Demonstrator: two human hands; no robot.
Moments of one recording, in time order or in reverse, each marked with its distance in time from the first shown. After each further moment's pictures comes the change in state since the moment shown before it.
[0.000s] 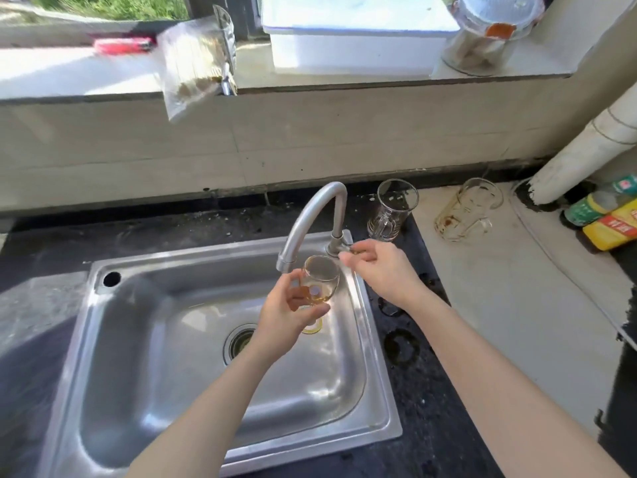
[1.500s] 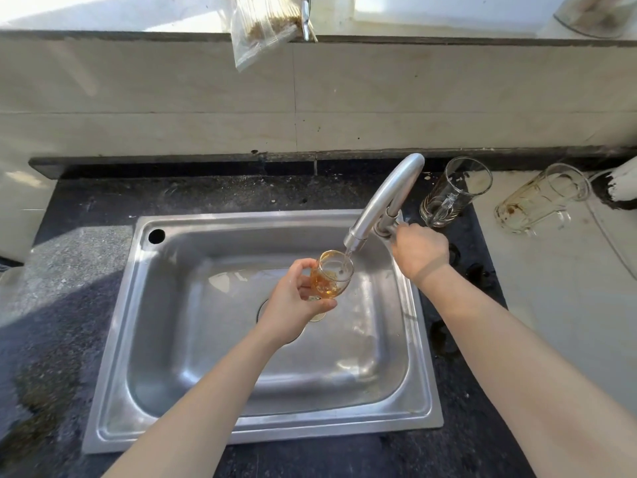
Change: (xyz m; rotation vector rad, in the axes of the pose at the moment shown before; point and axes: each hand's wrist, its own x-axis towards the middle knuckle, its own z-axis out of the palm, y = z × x) left_hand -0.006 -0.028 -0.062 0.107 0.020 -0.111; right_hand 0.061 0.007 0.057 -1.040 0.126 -0.060
